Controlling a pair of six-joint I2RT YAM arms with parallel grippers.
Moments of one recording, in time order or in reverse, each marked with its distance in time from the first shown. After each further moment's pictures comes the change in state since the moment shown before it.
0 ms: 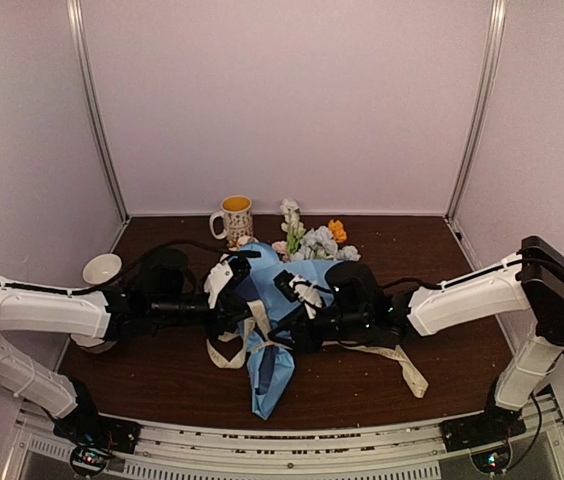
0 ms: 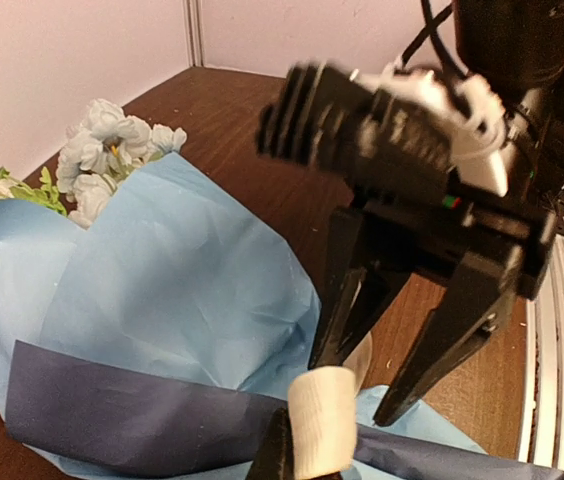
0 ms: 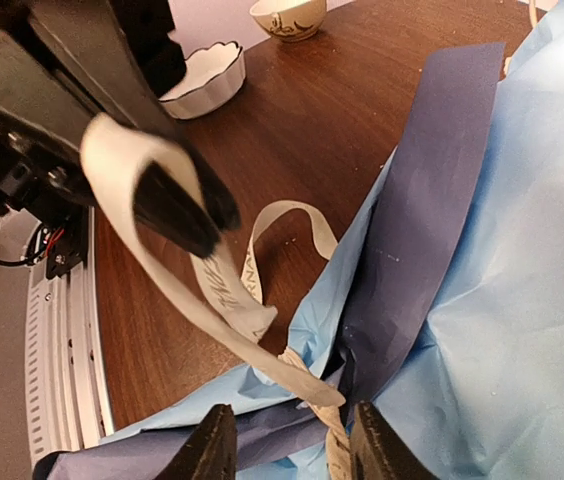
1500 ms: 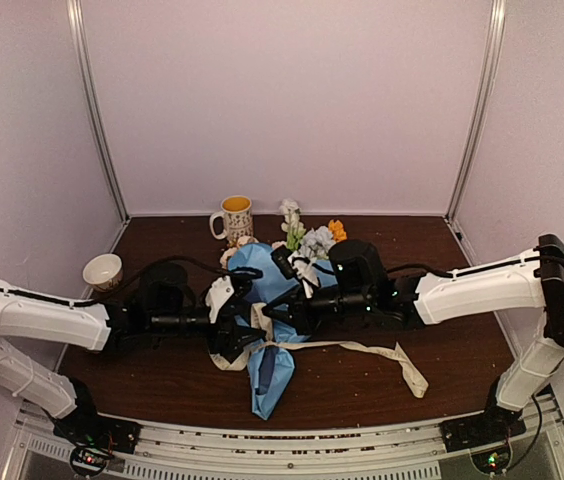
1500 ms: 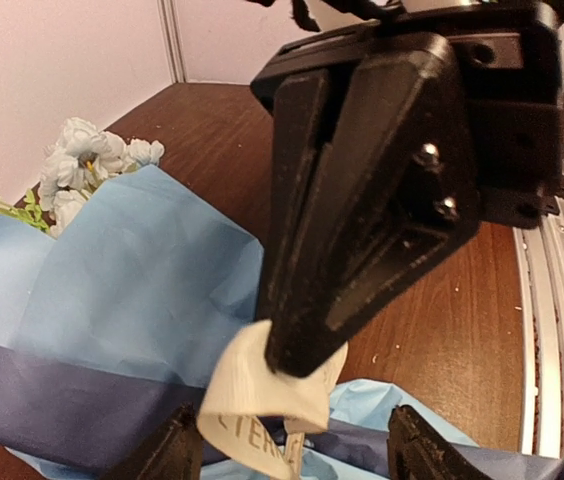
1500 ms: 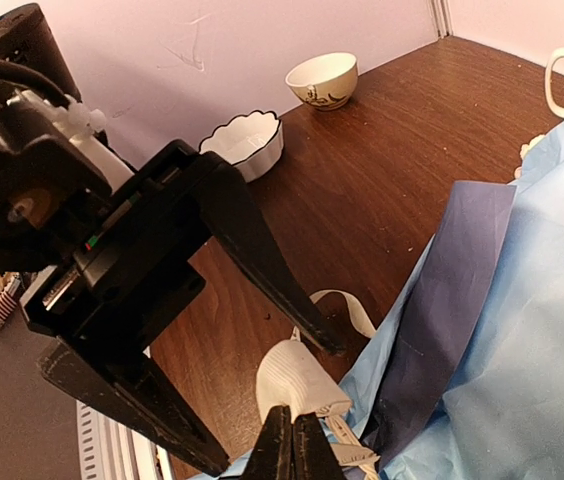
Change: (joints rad) left arm -0.059 -0.006 -0.086 0.114 -0.023 0.051; right arm -0.006 -0.080 0.078 -0.027 -0.041 0.035
